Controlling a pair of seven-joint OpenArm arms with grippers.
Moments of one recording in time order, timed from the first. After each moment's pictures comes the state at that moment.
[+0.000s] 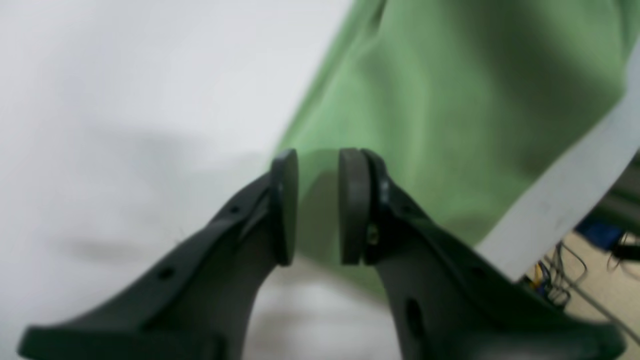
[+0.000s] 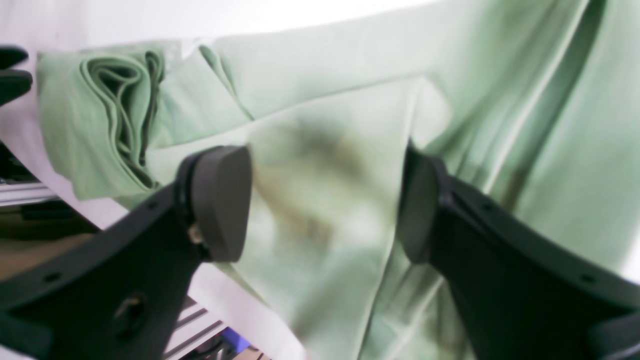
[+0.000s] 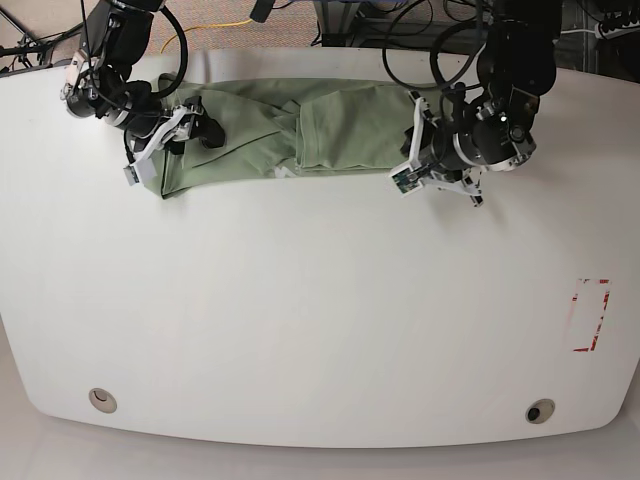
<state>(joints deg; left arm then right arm) 6.5 -16.0 9.2 112.3 -16.4 -42.8 72.6 -13.1 8.2 30.6 93.8 50.1 39.4 -73.6</state>
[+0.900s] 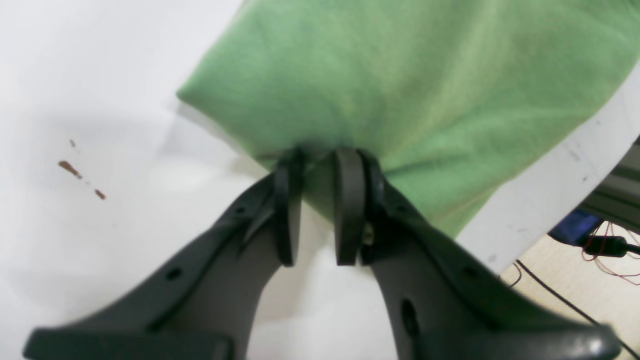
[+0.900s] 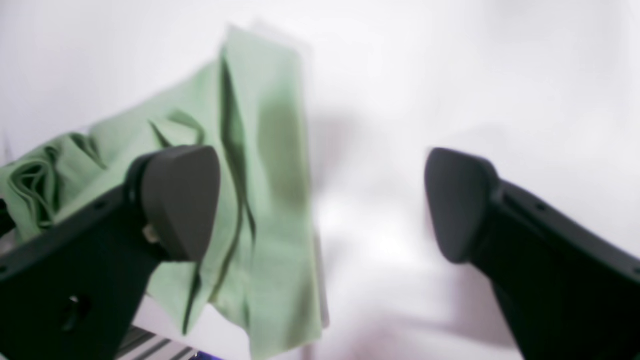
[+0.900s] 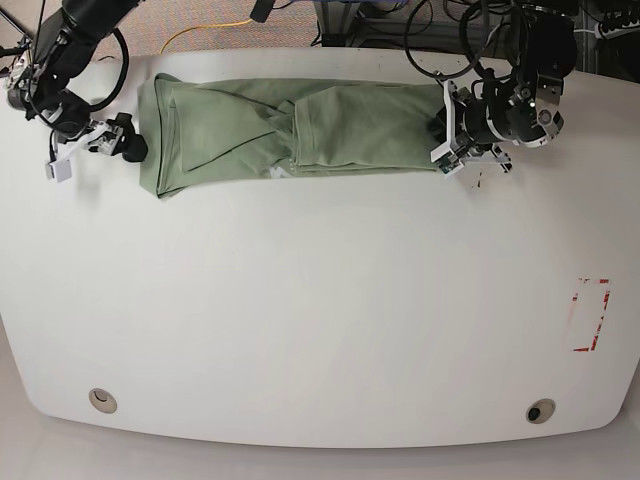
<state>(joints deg) 13.3 -18.7 1.2 104.0 -18.8 -43.0 62.7 -6.0 15.6 49.4 79.9 50.0 40.5 -78.6</state>
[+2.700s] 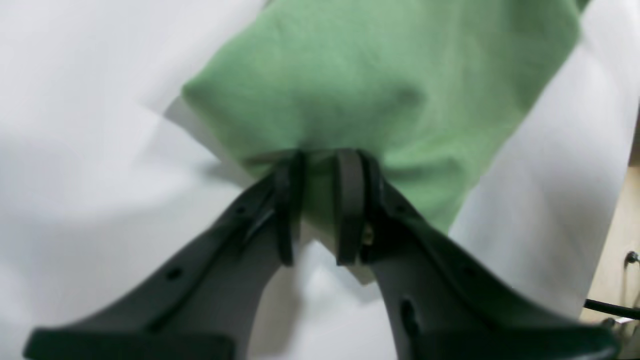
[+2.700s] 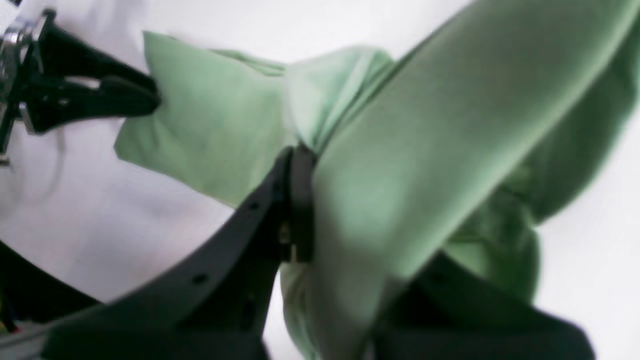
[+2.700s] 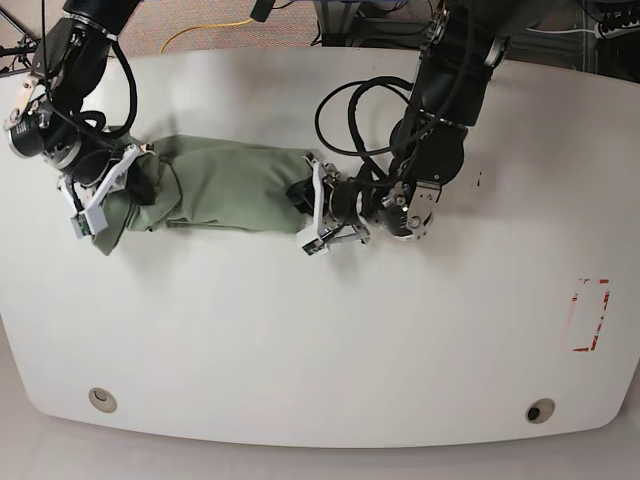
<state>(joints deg) -16.6 3.1 17.3 65.6 -18.8 -42.3 52.6 -6.8 16.4 34.1 108.8 49.9 34.1 -80.1</state>
